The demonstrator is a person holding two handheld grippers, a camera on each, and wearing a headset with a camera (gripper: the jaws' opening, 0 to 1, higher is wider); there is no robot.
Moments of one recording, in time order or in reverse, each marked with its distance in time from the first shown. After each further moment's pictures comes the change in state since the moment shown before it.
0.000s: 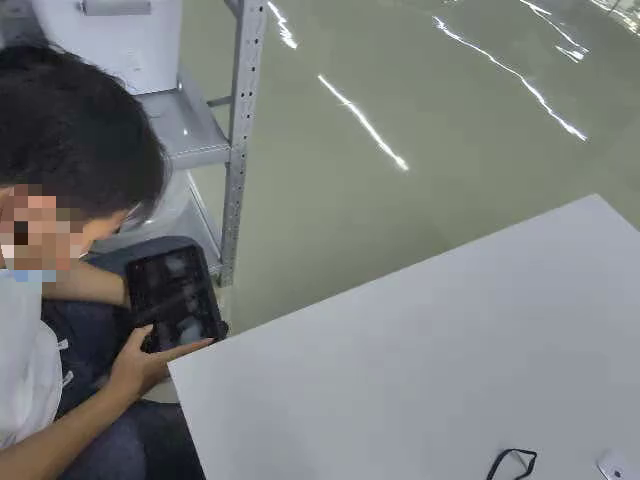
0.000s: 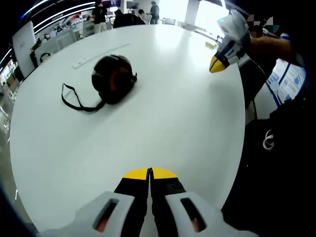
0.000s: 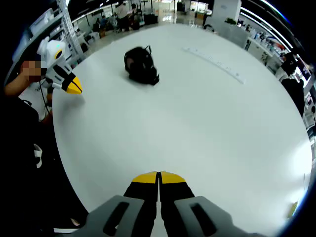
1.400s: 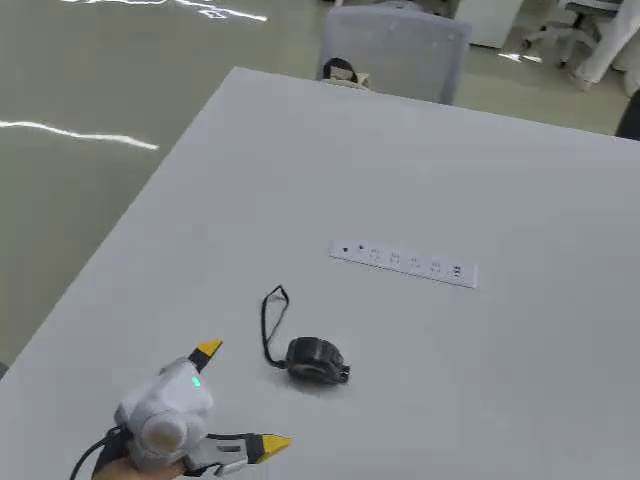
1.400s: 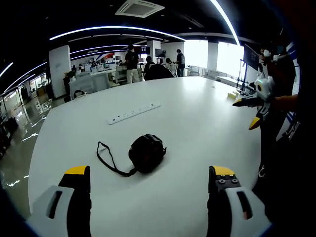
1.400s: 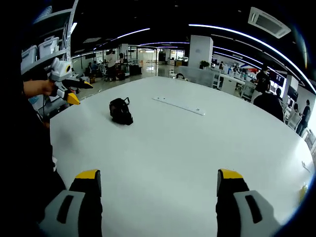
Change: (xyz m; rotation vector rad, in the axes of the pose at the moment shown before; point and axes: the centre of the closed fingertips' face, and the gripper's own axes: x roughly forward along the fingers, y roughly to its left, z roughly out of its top) left arm -0.028 0.031 0.102 -0.052 -0.345 0.206; right arm -0.058 -0.052 -0.015 0.027 -0.361 -0.094
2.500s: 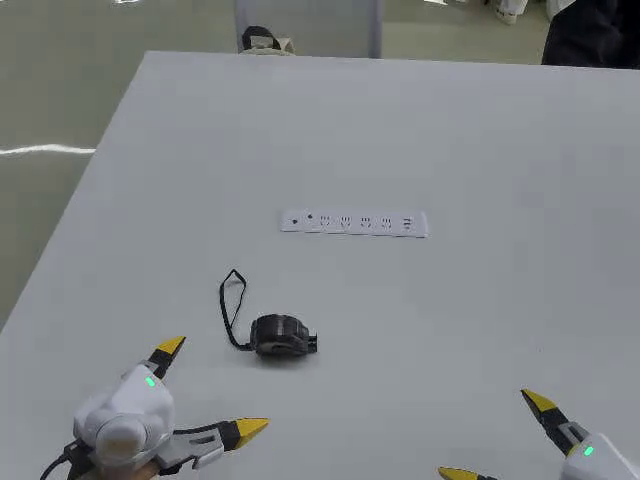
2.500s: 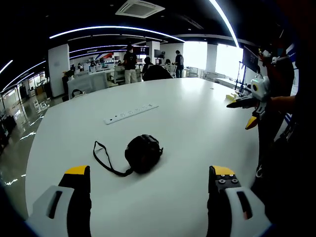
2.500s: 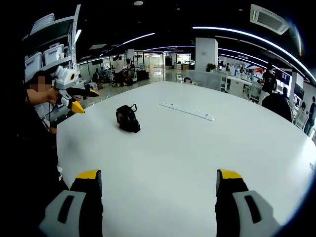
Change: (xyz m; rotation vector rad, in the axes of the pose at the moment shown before) left arm -0.003 -0.011 0.002 -0.013 -0.005 -0.018; right arm 0.011 0.008 0.012 0.014 -0.046 0.079
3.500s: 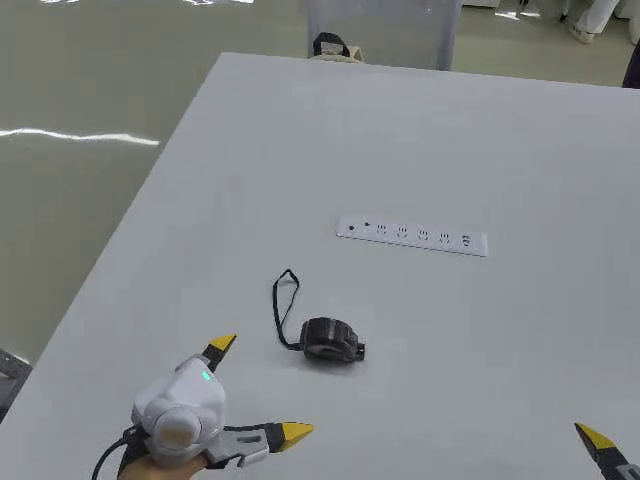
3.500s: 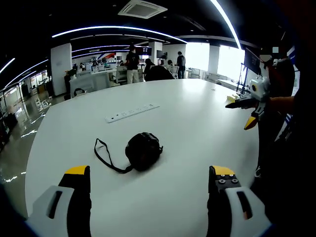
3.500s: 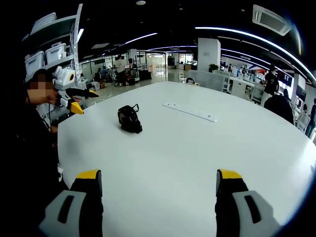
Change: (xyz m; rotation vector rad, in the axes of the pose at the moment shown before) left arm -0.004 0.002 -0.008 -0.017 -0.005 0.013; right arm 0.005 0.002 0.006 -0.013 0.000 0.018
